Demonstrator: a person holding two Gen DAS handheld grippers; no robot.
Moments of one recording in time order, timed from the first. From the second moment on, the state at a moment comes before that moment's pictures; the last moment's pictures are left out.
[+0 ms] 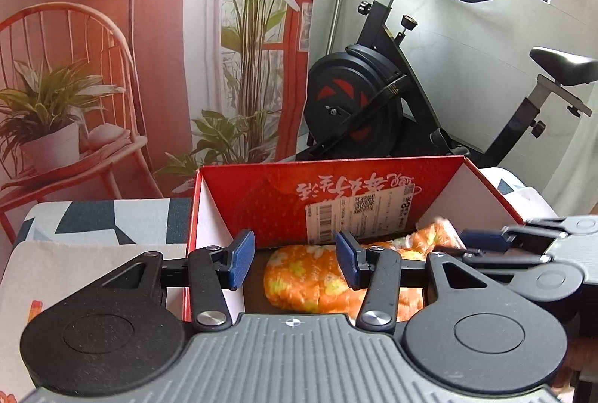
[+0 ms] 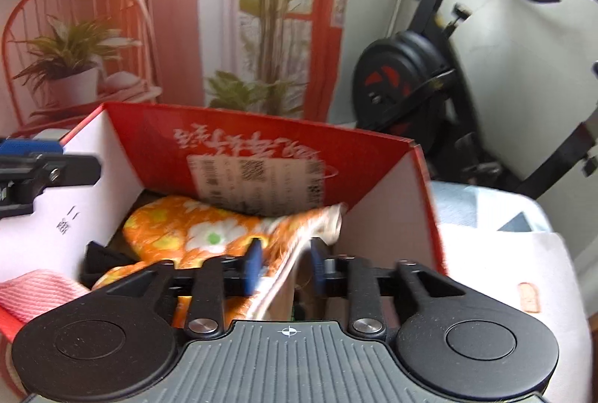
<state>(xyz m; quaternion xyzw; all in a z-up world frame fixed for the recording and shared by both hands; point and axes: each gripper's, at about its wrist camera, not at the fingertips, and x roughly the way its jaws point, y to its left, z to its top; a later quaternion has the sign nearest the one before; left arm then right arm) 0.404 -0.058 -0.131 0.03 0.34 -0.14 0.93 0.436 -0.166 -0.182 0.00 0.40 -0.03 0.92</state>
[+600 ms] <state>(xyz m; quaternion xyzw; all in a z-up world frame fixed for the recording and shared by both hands) 0.315 -0.032 -0.109 0.00 0.33 -0.18 0.93 0.302 -0.160 -0.127 0.02 0.25 0.03 0.97</state>
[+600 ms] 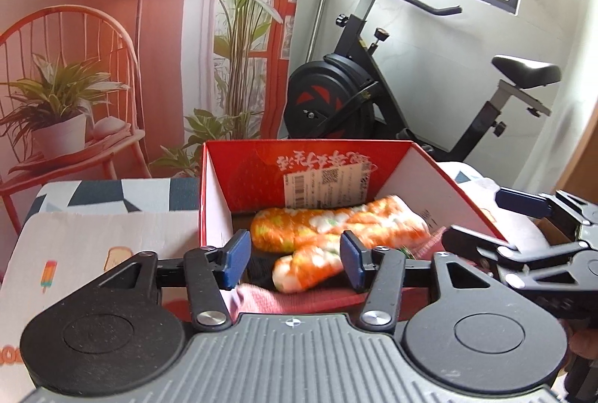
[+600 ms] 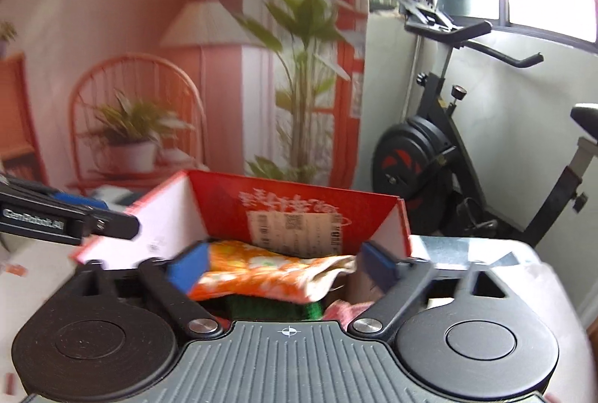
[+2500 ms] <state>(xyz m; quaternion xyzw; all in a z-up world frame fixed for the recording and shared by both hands) 0.236 0.003 -0.236 -0.07 0.44 -0.14 0.89 0.180 -0.128 -0.247 0.04 0.35 0.05 0.94</state>
